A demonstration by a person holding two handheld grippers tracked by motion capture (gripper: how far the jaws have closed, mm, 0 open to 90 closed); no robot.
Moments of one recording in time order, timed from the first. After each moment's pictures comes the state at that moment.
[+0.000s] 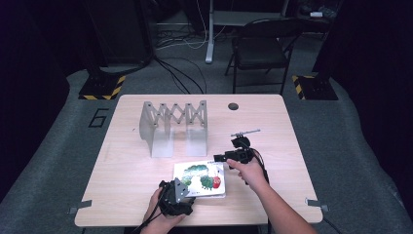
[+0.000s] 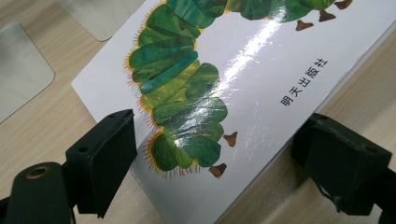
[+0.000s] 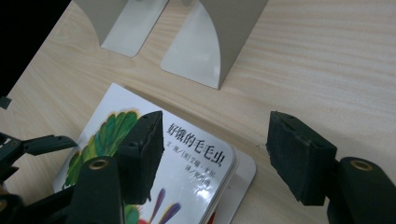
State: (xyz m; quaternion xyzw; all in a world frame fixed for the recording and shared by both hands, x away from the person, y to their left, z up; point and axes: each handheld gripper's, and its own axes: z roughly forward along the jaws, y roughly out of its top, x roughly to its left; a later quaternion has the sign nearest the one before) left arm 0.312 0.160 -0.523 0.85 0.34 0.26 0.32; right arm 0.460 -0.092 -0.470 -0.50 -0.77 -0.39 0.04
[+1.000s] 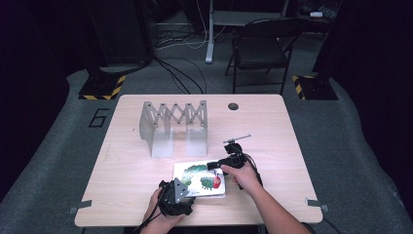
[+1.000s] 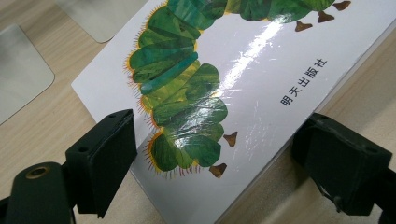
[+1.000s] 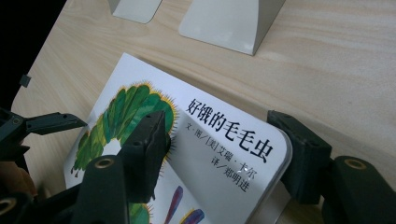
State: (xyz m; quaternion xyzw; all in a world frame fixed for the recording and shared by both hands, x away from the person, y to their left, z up) left arm 0.312 0.161 -0.523 0.85 0.34 0.26 0.32; right arm 0.460 -0.074 -0.501 -0.49 -0.78 -0.38 0.10
